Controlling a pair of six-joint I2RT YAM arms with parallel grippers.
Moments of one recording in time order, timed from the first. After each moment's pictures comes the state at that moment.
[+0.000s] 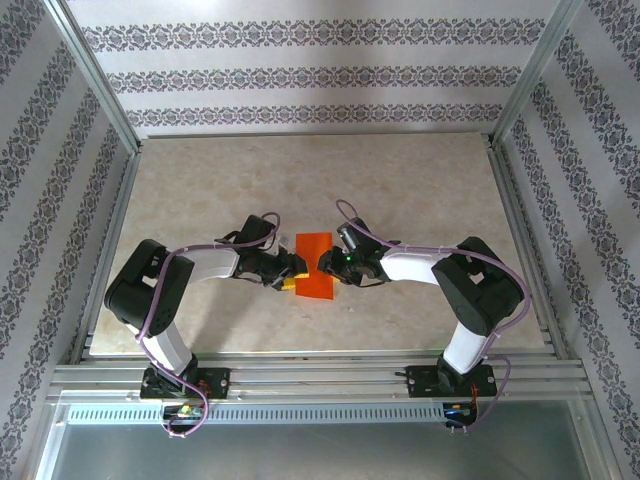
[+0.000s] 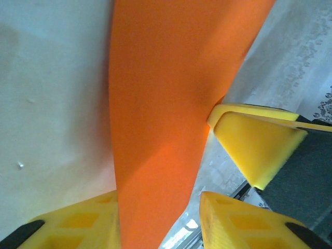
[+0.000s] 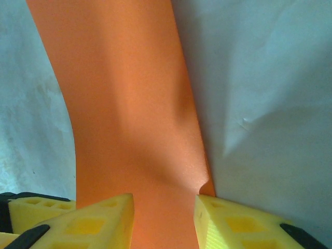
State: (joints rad) left arm -0.44 1.71 0.79 -0.11 0.70 -0.94; right arm 0.64 1.74 0.82 -0.06 -0.31 1.02
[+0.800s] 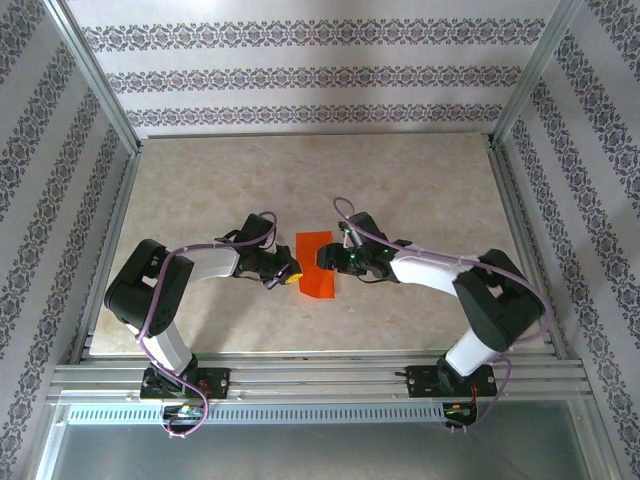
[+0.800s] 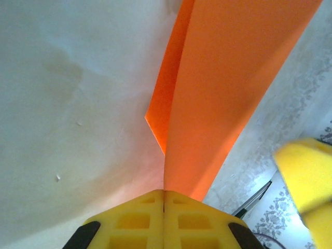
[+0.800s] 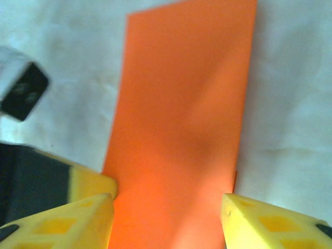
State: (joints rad) left arm -0.44 1.71 0.80 -0.11 0.62 -1.06; right arm 0.64 1.57 0.80 -0.07 -0.26 0.70
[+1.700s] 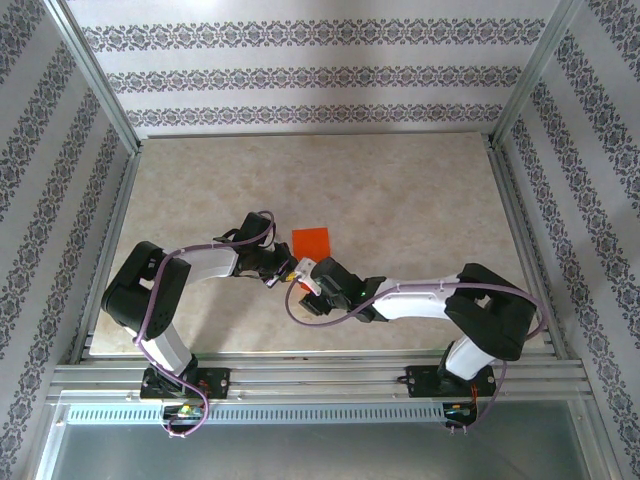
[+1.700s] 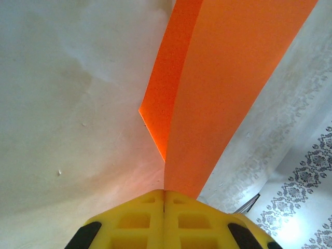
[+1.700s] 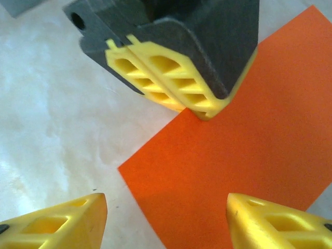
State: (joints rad) left arm -0.44 1.69 0.80 -0.12 0.59 -1.13; right arm 1.00 1.60 0.70 0.07 0.12 -0.03
